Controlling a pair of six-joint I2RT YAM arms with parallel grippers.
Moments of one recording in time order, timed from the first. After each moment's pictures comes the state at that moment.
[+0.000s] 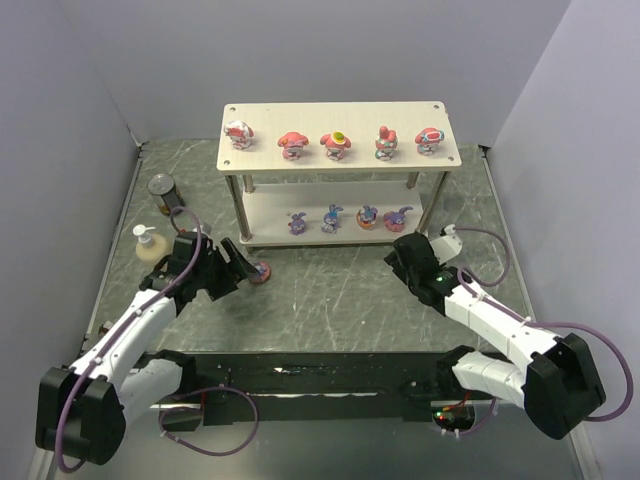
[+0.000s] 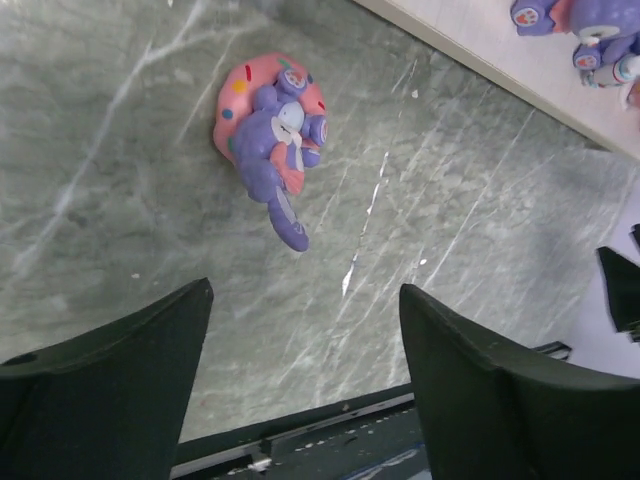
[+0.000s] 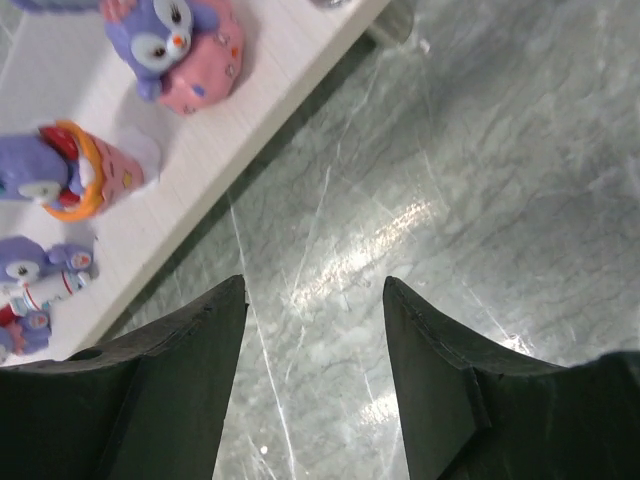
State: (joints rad) left arm -0.25 0.96 0.58 -0.42 0.22 -0.81; right arm 0.51 1.06 0.60 -0.36 0.52 1.19
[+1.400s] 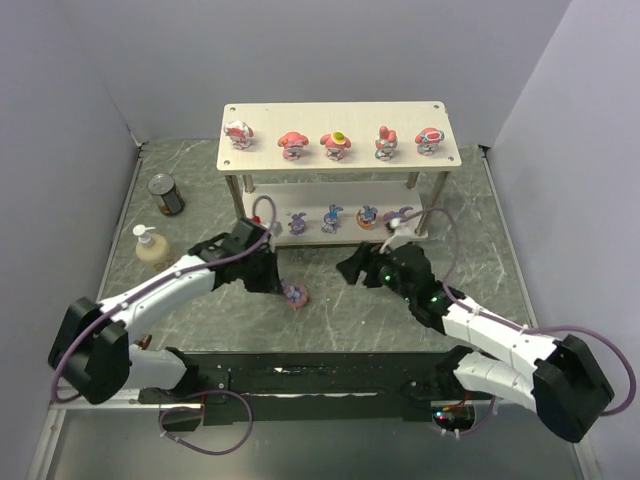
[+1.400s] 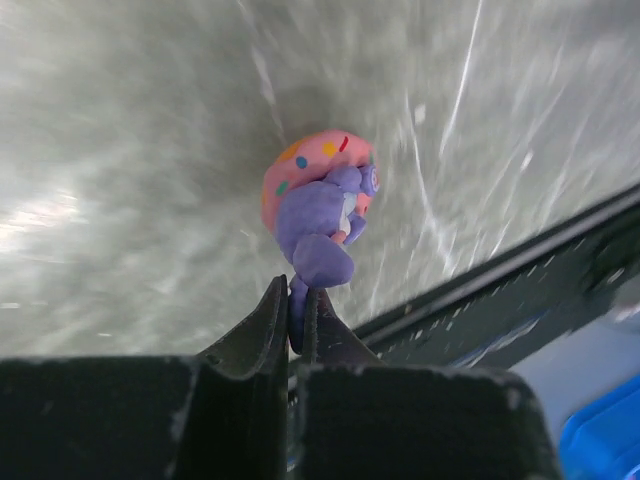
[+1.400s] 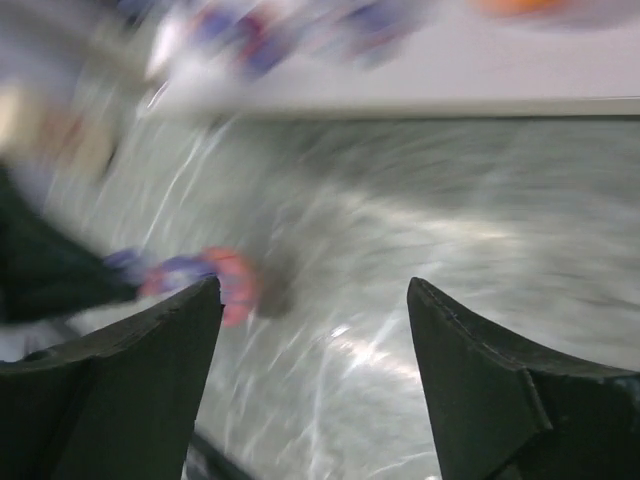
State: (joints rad) left arm -0.58 1.27 0.85 -0.55 0.22 -0.53; right arm 0.62 1.00 0.45 0.15 0.03 0.68
